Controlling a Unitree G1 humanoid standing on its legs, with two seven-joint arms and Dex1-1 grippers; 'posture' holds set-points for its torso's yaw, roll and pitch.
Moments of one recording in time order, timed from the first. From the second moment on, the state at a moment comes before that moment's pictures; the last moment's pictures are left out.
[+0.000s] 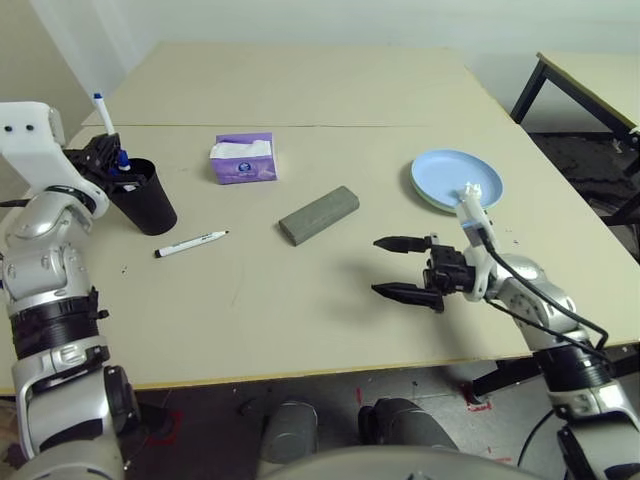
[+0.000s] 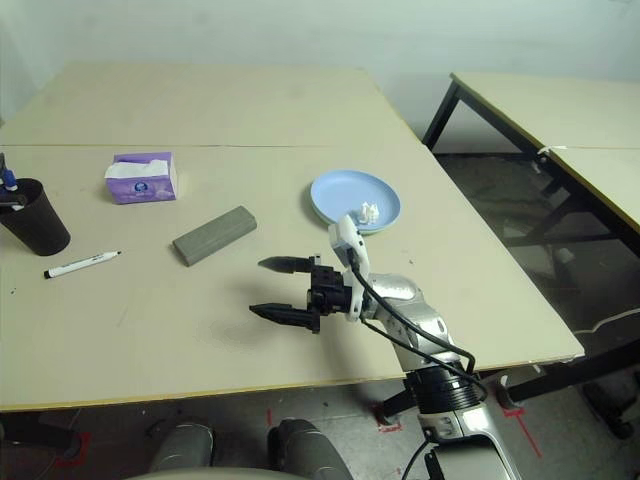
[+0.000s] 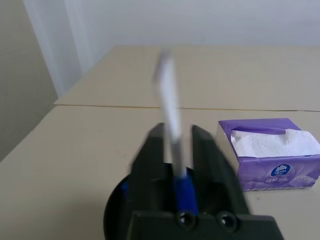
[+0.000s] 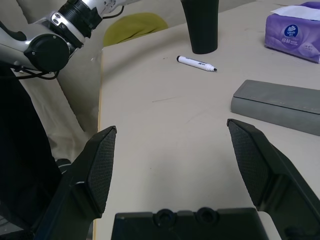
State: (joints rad) left arm -0.49 0.69 0.49 0.28 -0.25 0.34 -0.34; right arm -0.31 -0.42 0.14 0.02 0.51 0.28 1.25
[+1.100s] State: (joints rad) left arm -0.26 1.31 0.03 0.00 -0.17 0.34 -1.21; right arm -0.30 -0.40 0.14 0.04 0.49 0.23 1.25
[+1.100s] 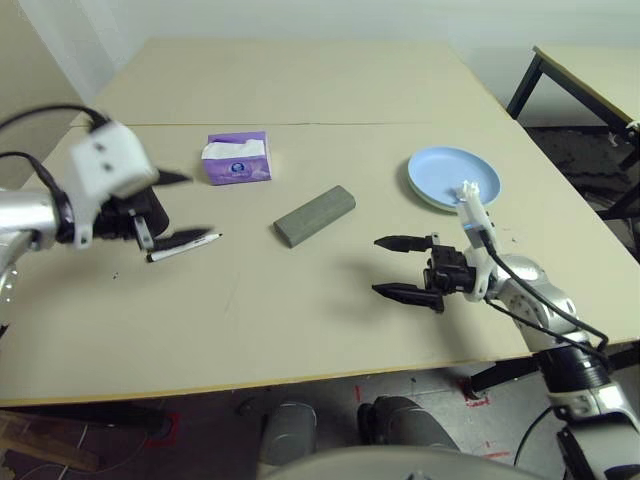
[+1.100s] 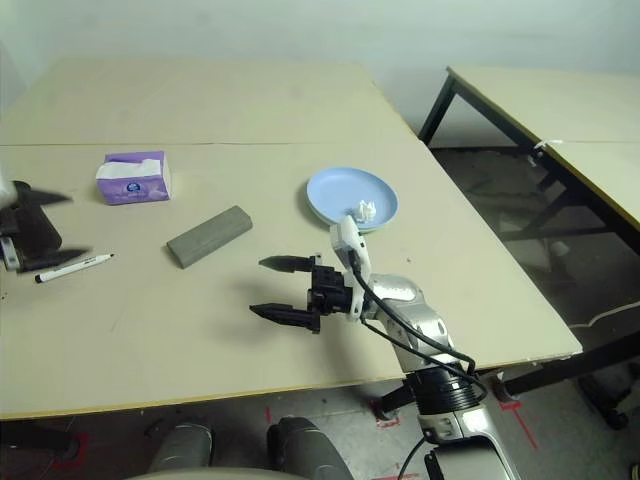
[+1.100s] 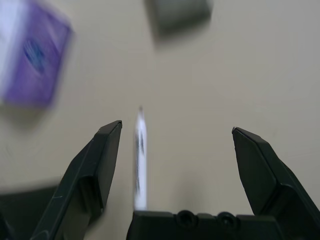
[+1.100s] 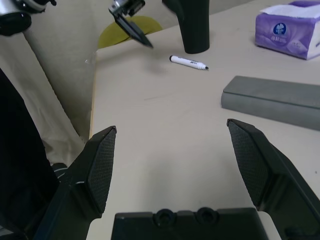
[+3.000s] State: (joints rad) left arm -0.90 1.02 -0.32 0.82 0.34 0.11 -1.32; right arm -0.26 -0.44 0.15 -0.03 0.47 0.21 1.23
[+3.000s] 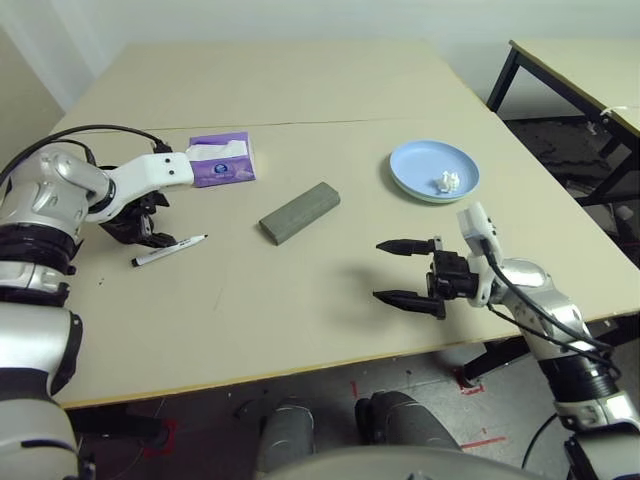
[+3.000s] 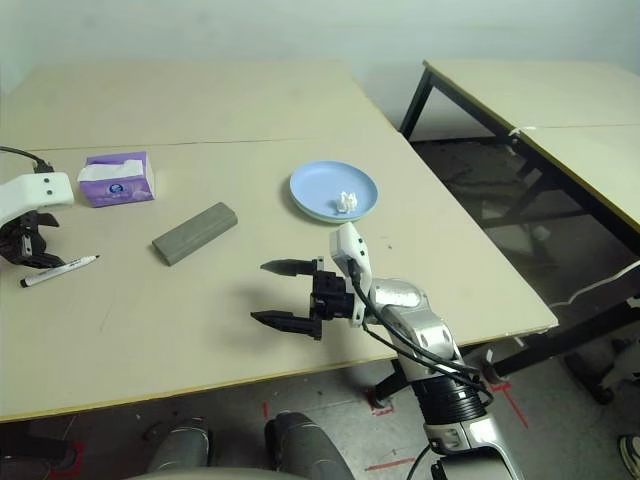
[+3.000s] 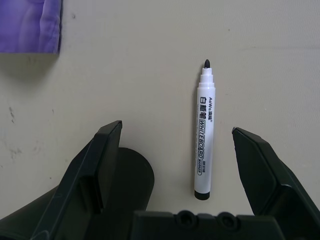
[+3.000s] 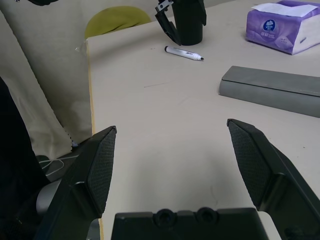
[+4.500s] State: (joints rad) left arm -0.90 1.00 -0.30 0.88 0.34 0.04 -1.20; right arm -0.20 -0.48 0.17 -0.03 0.45 0.18 1.26
